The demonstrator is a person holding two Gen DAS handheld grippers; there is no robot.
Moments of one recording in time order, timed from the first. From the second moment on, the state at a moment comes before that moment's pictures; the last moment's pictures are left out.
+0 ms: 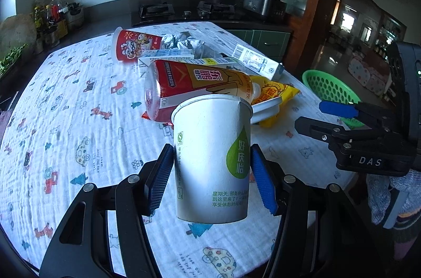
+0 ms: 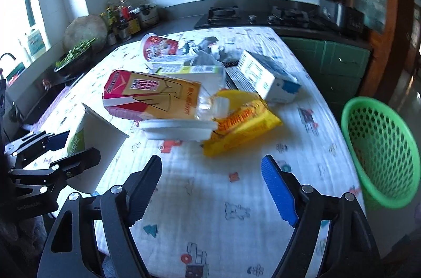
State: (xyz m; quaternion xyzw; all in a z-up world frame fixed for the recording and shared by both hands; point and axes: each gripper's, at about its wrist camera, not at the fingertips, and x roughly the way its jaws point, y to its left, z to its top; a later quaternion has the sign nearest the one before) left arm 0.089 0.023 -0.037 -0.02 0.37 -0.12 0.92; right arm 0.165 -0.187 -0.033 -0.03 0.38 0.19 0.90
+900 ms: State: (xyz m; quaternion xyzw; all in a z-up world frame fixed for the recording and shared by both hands) left arm 0.092 0.060 -0.043 -0.05 0.36 -0.10 0.93; right arm 0.174 -0.107 -0.055 -0.33 0.34 0.29 0.83
